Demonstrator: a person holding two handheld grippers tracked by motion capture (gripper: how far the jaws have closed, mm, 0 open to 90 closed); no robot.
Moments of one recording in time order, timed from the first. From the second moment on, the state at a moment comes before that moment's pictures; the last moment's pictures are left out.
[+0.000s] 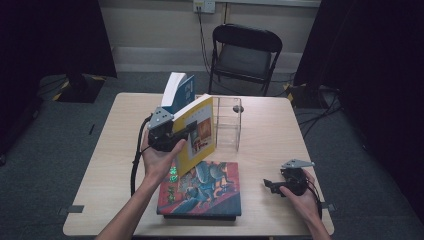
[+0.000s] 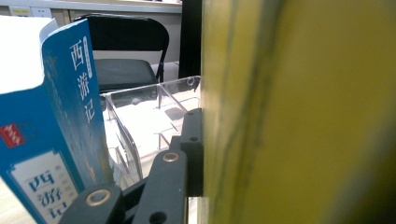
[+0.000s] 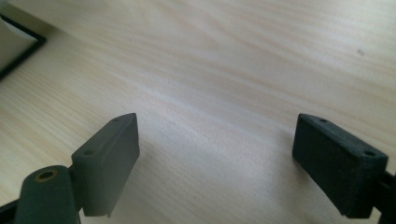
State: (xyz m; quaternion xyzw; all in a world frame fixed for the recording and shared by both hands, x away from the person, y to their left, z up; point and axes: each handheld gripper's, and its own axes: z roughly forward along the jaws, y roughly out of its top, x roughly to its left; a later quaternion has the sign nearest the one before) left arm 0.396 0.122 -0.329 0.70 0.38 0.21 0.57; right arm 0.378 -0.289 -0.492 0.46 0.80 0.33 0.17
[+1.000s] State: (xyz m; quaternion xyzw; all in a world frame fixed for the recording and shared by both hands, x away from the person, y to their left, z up) left arm 0.461 0.078 -0.344 0.69 0.41 0.28 0.53; right arm 0.375 -0.288 -0.500 0.45 0.80 0.35 0.20
